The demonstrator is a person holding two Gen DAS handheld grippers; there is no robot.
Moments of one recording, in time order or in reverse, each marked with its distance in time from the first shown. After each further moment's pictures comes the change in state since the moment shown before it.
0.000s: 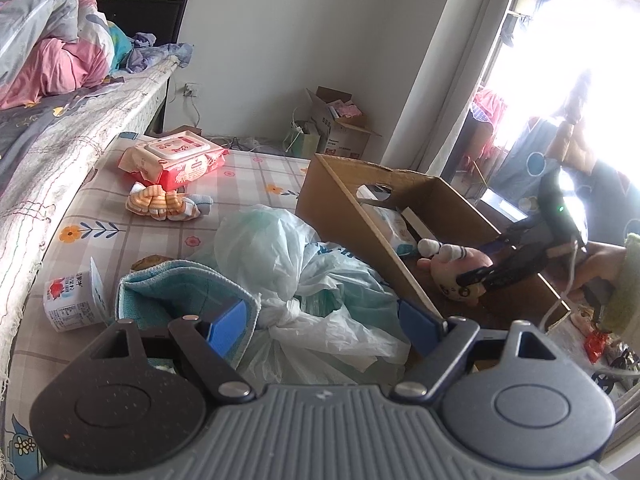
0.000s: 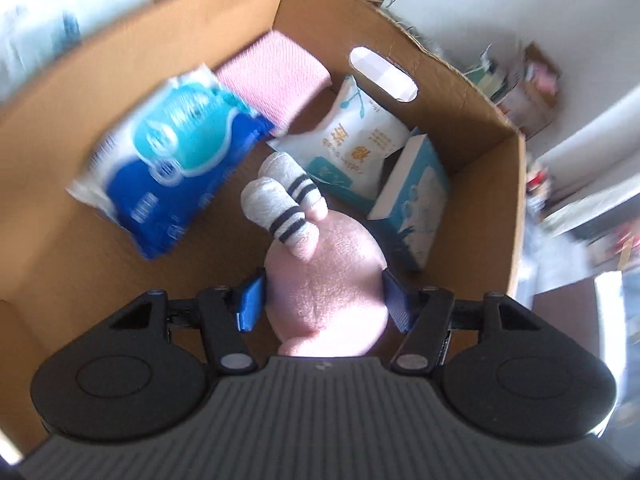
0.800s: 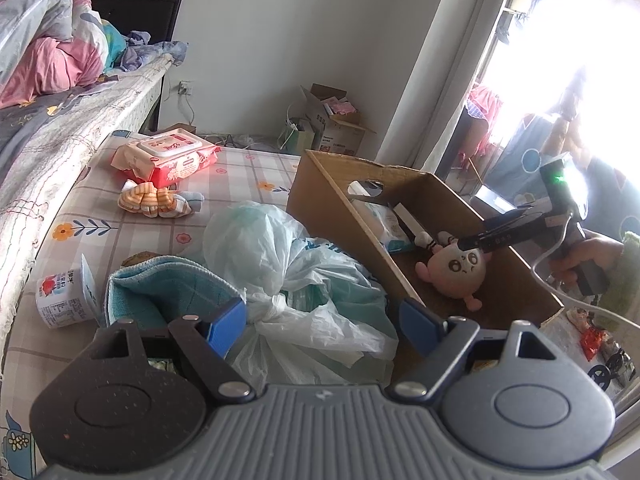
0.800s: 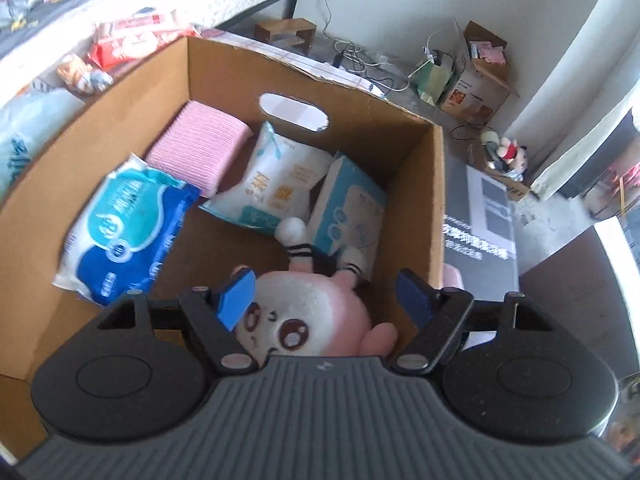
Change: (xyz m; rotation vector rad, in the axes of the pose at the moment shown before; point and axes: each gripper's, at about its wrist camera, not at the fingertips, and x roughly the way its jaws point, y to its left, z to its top) left arm 0.000 -0.008 -0.002 0.003 0.010 -0.012; right arm -0.016 -0.054 -0.003 0.220 -0.109 -0.051
